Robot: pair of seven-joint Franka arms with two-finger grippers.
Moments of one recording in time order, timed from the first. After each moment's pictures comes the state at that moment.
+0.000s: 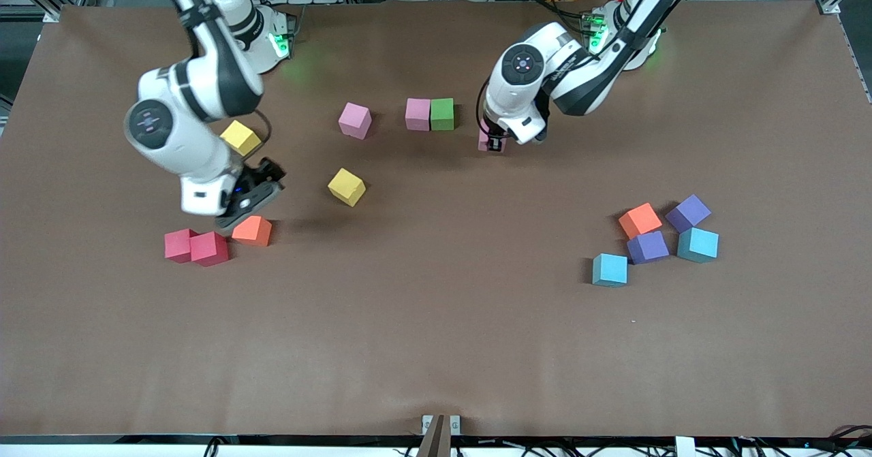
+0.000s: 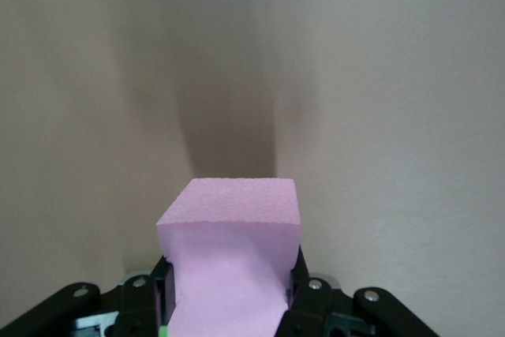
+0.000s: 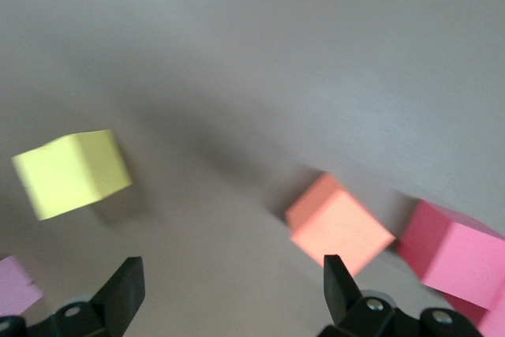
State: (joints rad) left arm -0.08 0.31 -0.78 -2.26 0.05 2.39 -2.34; right arm 0.04 0.15 0.17 -2.16 0.05 2.28 -0.44
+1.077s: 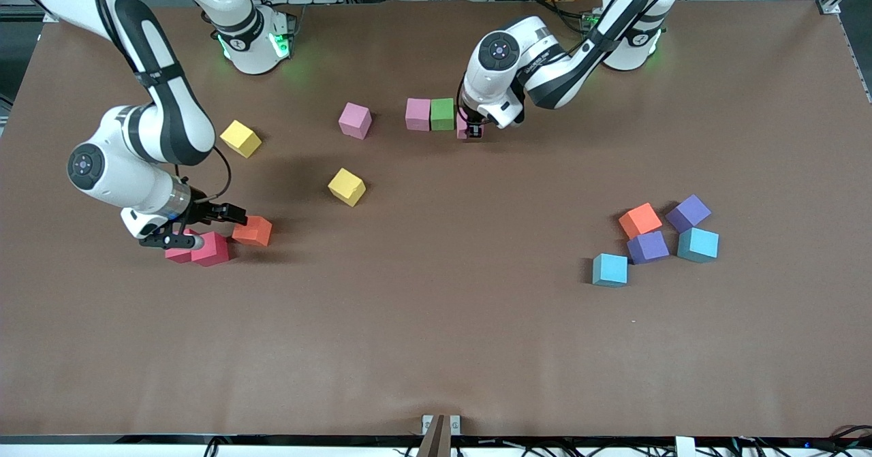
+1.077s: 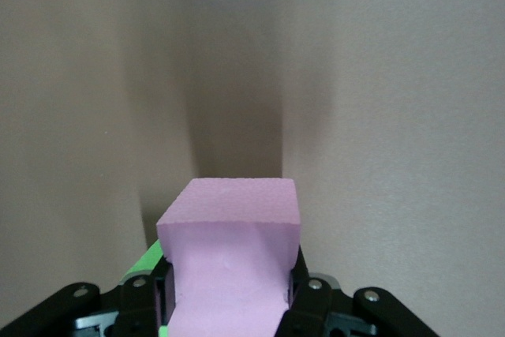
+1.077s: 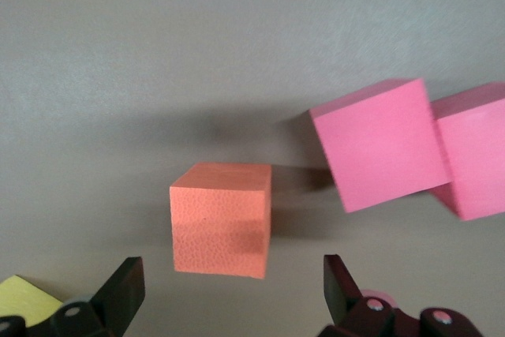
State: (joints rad) left arm -0.17 0.36 -0.78 -2.26 0.05 2.49 -2.55; right arm 0.01 0.29 0.02 -2.16 0.25 2.36 -0.04
